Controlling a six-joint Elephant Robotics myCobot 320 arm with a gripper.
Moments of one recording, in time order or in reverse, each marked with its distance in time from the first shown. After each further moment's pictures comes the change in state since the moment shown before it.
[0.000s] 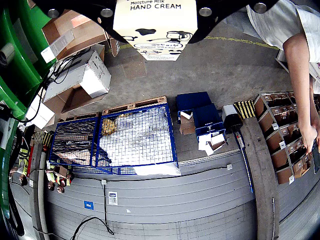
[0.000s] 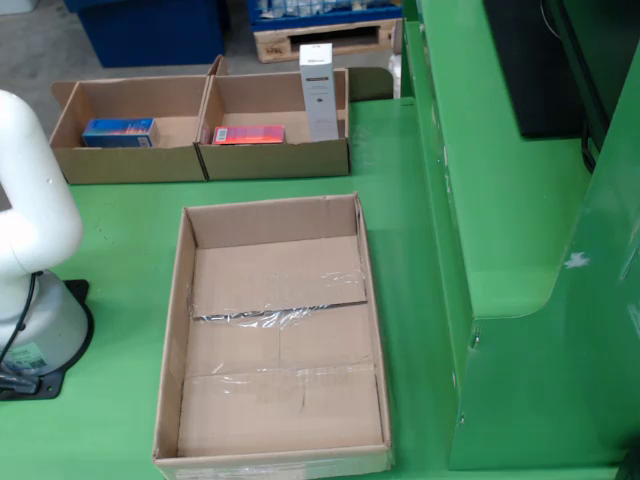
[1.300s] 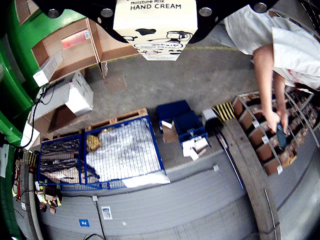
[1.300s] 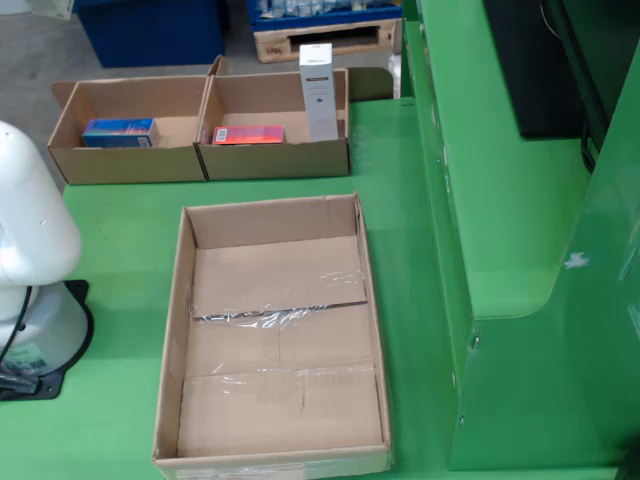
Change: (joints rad) arm -0.304 0.265 -0.273 -0.017 0.419 -0.068
